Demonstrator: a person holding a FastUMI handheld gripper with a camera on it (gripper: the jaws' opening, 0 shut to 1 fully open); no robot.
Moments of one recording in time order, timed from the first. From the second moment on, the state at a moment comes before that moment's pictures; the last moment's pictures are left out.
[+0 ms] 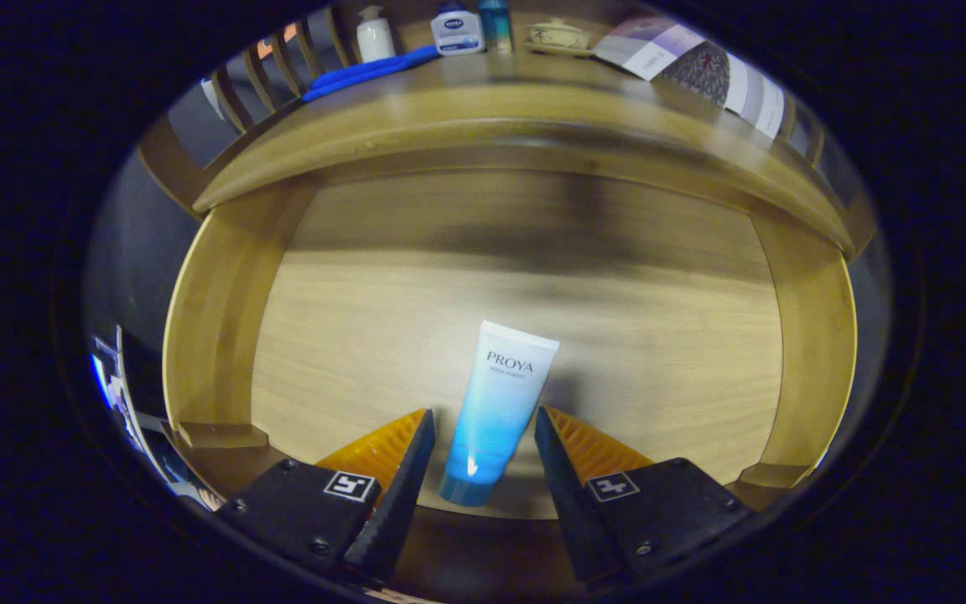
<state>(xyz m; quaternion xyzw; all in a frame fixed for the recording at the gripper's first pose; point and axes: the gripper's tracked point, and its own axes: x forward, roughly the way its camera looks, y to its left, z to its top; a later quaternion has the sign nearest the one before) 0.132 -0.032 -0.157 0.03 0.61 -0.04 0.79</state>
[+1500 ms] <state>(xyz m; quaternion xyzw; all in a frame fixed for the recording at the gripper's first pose) 0.154 -0.039 -0.118 0.01 0.55 -0.08 0.83</state>
